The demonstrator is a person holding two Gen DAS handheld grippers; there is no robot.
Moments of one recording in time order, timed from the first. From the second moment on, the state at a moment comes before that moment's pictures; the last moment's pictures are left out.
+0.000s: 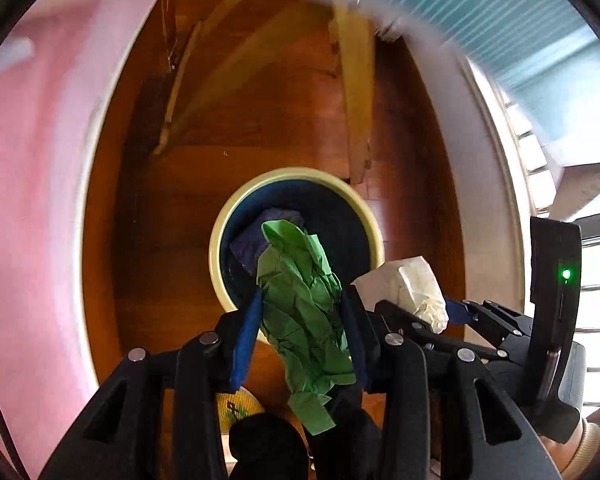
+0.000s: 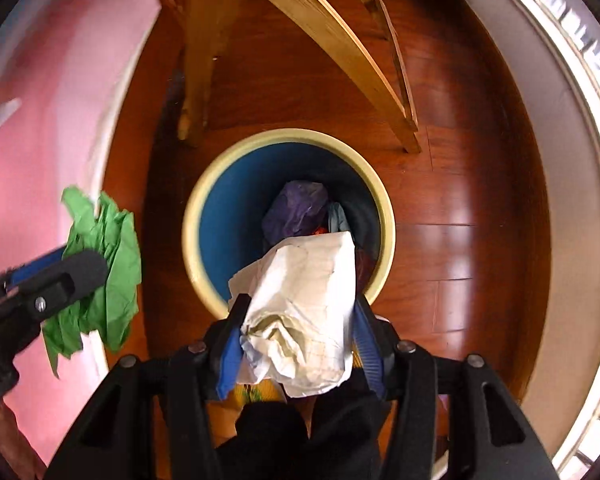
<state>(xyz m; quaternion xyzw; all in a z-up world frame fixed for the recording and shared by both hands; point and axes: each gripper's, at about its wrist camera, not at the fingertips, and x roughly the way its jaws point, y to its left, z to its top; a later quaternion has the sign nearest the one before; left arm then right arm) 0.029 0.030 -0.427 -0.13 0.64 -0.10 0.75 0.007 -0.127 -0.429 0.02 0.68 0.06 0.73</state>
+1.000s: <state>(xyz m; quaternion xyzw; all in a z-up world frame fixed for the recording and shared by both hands) 0.038 0.035 -0.371 -0.08 0.64 -0.02 0.77 0.047 -0.148 -0.387 0.16 0.66 0.09 0.73</state>
